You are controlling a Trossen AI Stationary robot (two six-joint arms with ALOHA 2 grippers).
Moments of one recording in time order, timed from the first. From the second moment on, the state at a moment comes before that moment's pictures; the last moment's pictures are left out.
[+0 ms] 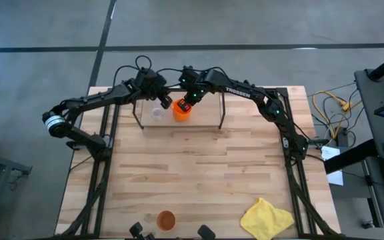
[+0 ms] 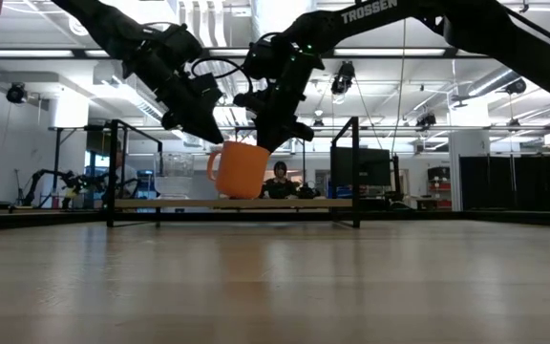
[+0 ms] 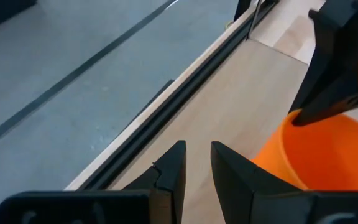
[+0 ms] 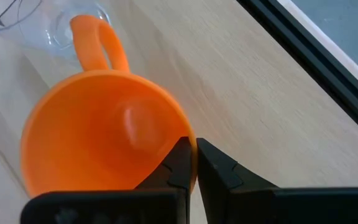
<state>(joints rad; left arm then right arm) 0.69 1.39 0.97 -0.18 -0.01 0.03 -0.42 2.31 2.24 -1.04 -0.05 0.29</state>
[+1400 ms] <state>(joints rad) 0.69 1.39 0.97 -0.17 0.00 0.03 -0.41 2.31 2.27 -1.01 -0.05 0.28</state>
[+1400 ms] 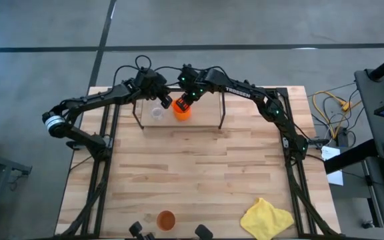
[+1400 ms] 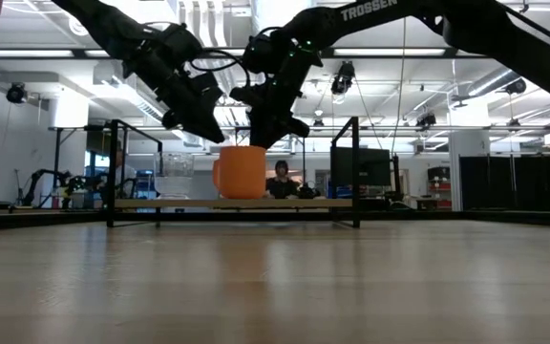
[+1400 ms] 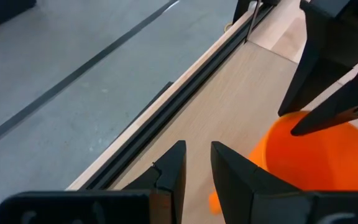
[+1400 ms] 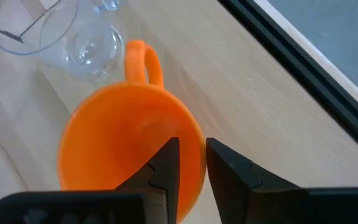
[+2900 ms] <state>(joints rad) 0.31 0.80 0.94 -0.65 0.37 -0.29 0.04 2.16 2.35 -1.42 -0.05 0.40</state>
